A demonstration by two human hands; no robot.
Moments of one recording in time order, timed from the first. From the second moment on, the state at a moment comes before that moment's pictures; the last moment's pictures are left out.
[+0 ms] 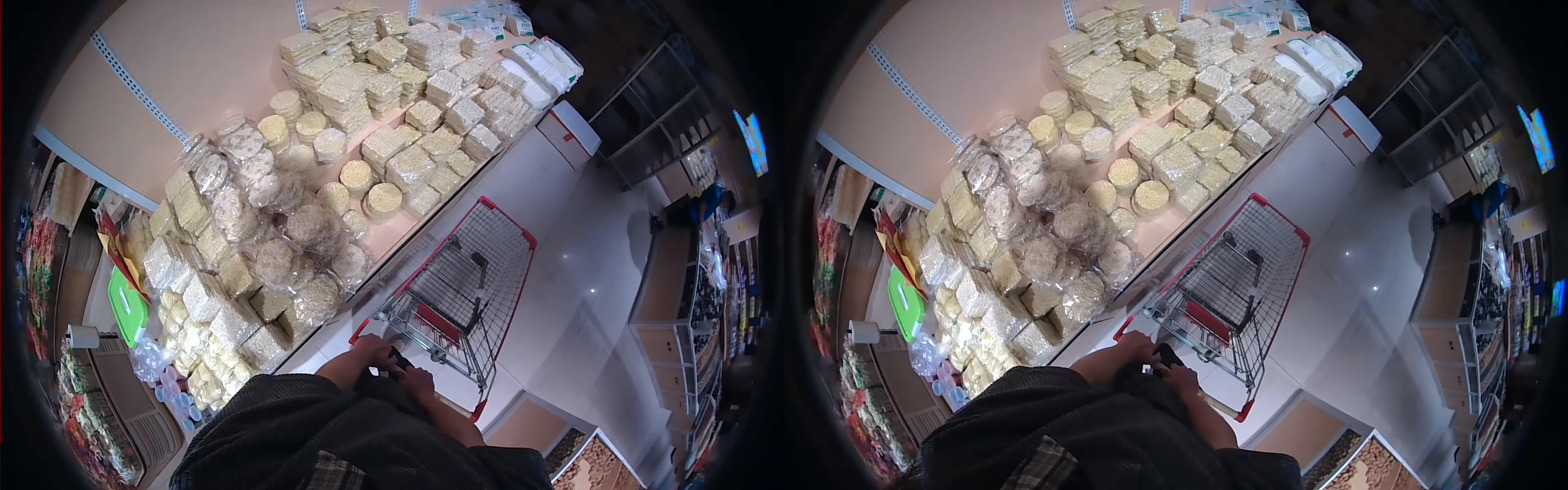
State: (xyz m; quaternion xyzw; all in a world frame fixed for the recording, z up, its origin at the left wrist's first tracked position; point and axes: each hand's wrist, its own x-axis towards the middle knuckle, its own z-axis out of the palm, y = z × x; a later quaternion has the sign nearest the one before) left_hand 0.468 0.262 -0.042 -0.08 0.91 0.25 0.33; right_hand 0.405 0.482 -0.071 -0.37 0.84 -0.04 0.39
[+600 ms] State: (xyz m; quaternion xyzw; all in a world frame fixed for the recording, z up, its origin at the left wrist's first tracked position) left_hand 0.398 0.228 -0.021 -0.07 0.91 0.18 0.37; right_hand 0.358 0.451 -0.095 -0.34 0.83 -0.10 0.43
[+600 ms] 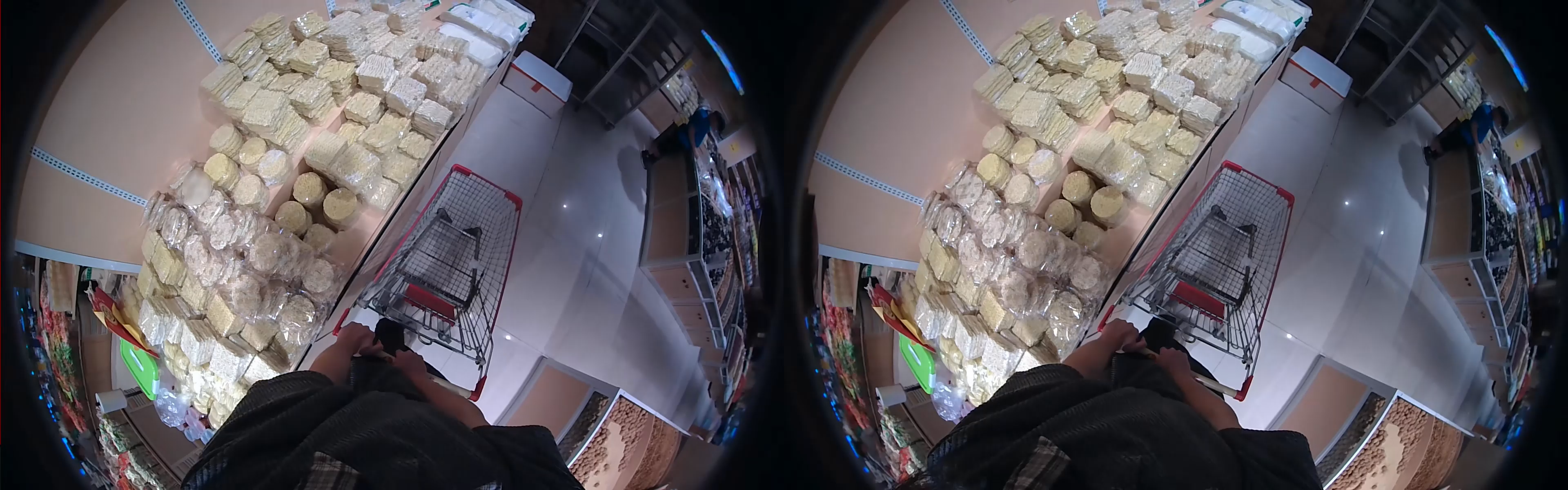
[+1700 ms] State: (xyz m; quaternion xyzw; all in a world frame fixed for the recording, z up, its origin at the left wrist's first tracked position) left_hand 0.135 0.159 -0.008 -0.03 0.95 0.17 0.25; right_hand 0.111 0.376 -0.044 -0.27 0.90 -0.09 0.34
